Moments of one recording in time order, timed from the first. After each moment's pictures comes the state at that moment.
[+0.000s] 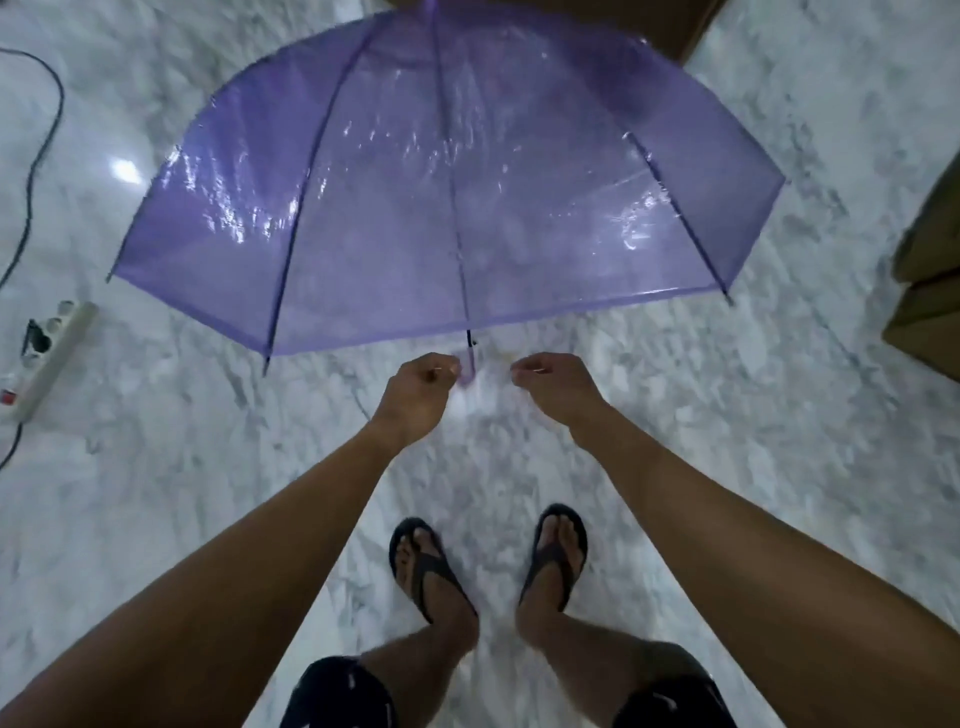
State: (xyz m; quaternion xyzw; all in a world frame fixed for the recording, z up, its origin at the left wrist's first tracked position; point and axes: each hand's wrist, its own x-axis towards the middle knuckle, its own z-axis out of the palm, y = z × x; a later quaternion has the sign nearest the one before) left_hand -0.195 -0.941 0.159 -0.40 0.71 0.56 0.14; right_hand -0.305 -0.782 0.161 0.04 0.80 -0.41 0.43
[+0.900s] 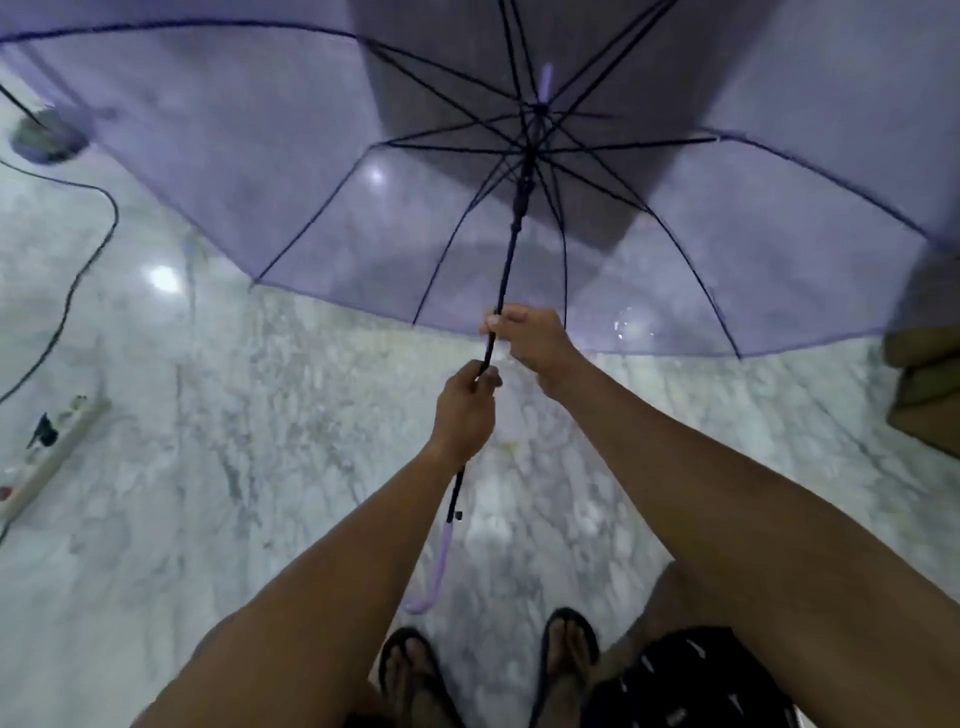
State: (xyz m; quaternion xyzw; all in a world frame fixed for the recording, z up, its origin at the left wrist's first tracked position) left_hand -0.295 -0.917 0.163 -0.35 0.75 0.56 -0.01; right_hand -0.411 -0.857 0.191 -0.06 0.74 -0.57 0.35
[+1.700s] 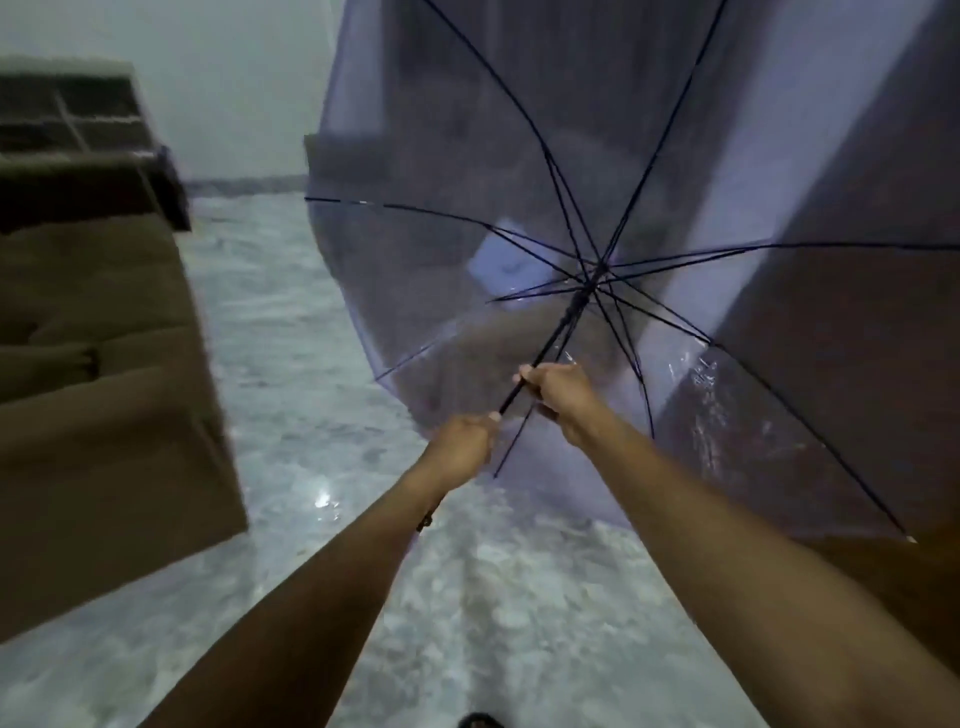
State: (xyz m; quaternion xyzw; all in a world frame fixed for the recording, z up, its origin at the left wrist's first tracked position) left_hand -0.332 -0.653 0.679 0.20 0.77 0.51 0.31; right_hand -0.292 -0.493 0.697 0.39 0.68 -0.61 -0.12
